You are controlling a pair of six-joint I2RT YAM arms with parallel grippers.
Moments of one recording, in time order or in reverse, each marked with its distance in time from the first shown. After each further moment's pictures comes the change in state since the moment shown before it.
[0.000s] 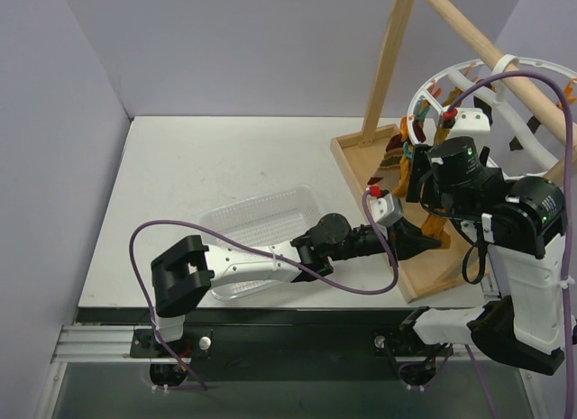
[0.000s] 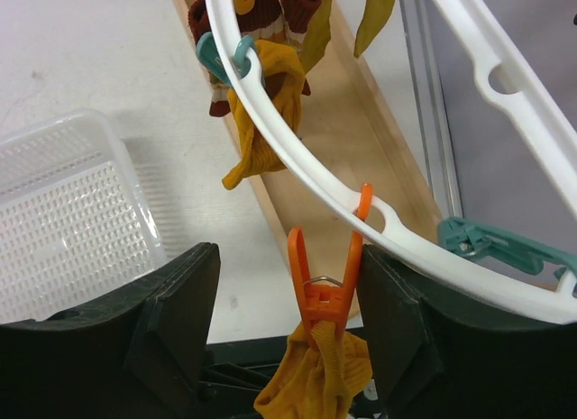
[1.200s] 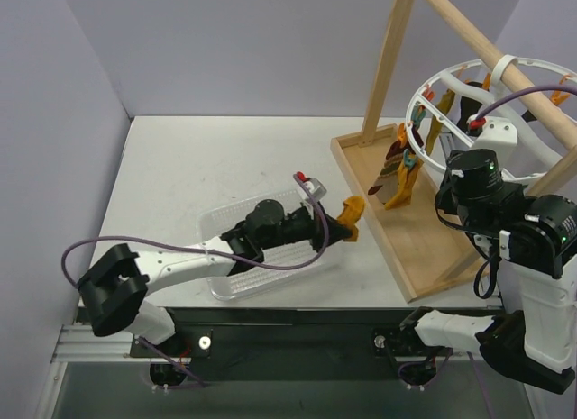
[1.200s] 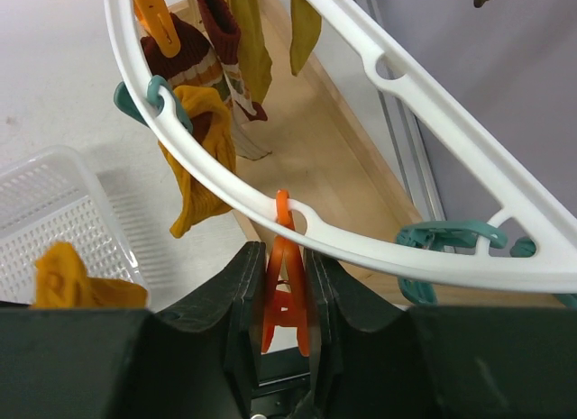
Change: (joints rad) left arm 0.241 -0.368 -0.495 -0.208 0.078 -0.167; right arm -0.035 -0.097 -0.083 0.030 0.079 0.023
